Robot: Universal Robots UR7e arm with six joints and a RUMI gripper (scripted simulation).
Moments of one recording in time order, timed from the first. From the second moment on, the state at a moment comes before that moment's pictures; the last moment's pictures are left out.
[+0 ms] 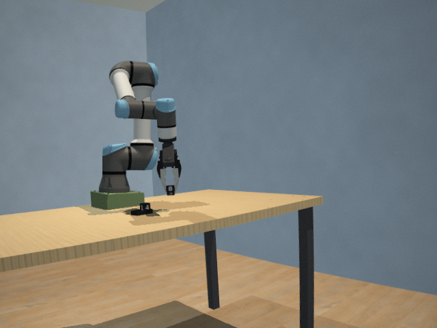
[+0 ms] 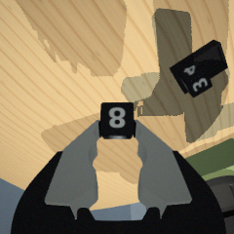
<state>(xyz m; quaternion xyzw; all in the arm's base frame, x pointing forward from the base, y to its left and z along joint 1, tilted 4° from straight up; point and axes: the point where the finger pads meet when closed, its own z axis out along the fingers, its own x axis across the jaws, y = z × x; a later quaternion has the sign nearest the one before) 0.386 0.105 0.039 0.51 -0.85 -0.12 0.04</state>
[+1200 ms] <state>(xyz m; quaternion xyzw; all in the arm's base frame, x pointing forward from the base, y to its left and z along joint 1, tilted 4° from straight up) 0.388 0.104 0.038 0.50 -0.82 -0.25 0.11</state>
